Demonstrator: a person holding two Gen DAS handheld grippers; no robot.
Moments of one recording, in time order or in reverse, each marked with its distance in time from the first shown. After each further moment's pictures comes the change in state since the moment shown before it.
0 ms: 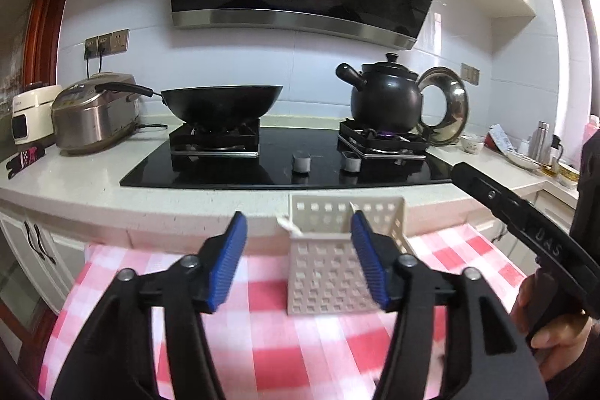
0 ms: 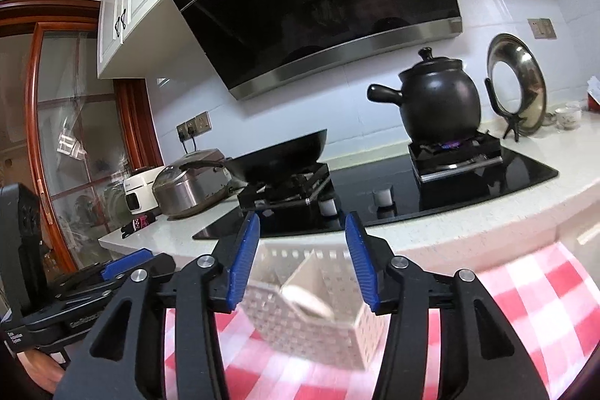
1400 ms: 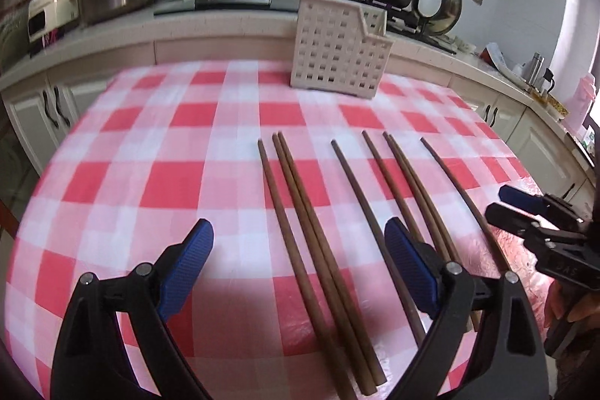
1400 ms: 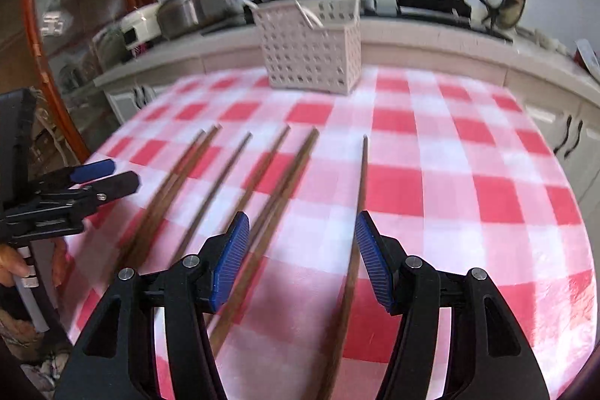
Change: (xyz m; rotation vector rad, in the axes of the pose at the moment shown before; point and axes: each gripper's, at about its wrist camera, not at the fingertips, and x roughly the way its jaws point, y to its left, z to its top) left arm -0.113 0.005 -0.165 -0.092 0.422 -0.008; right arm -0.140 0.029 -0.145 -0.133 0.602 -0.125
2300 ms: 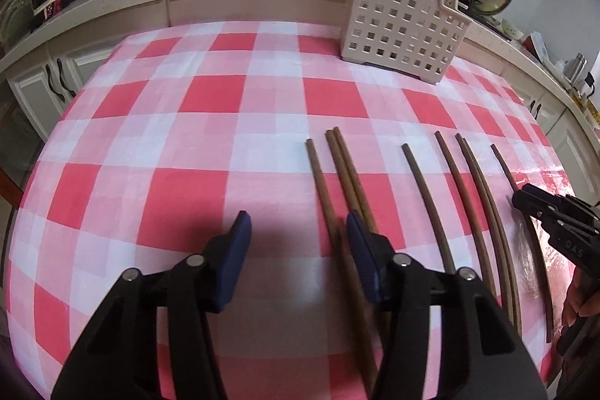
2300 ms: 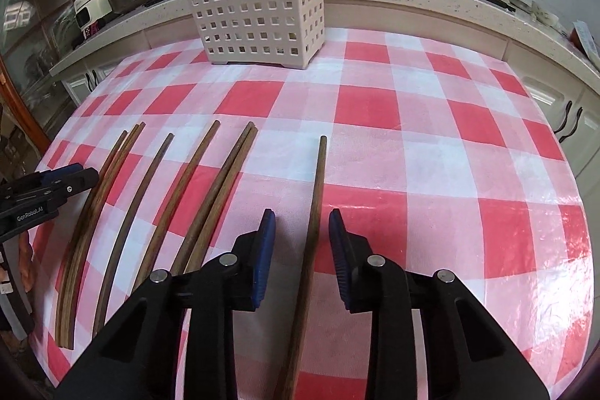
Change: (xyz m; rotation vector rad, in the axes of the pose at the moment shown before) left arm 0.073 0.025 0.037 -0.045 0.157 0.106; right arm 0.073 -0.032 0.039 0.032 0.151 -0.089
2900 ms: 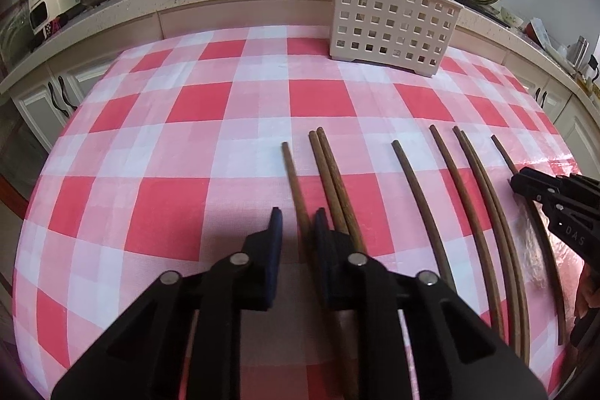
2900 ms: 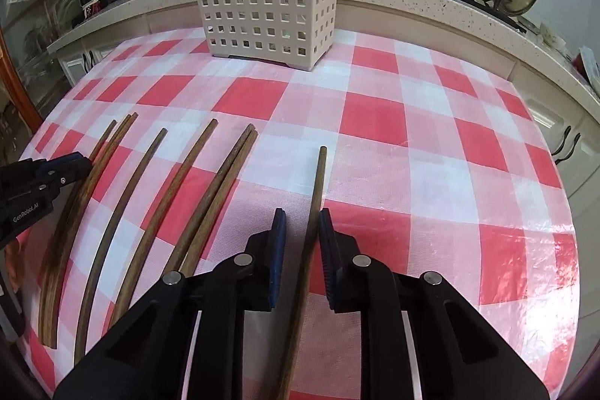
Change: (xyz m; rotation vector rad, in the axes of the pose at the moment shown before) left arm 0.004 -0.019 -0.002 0.047 -0.023 0.055; right arm 0.010 0.009 0.009 -0.072 0.009 -0.051
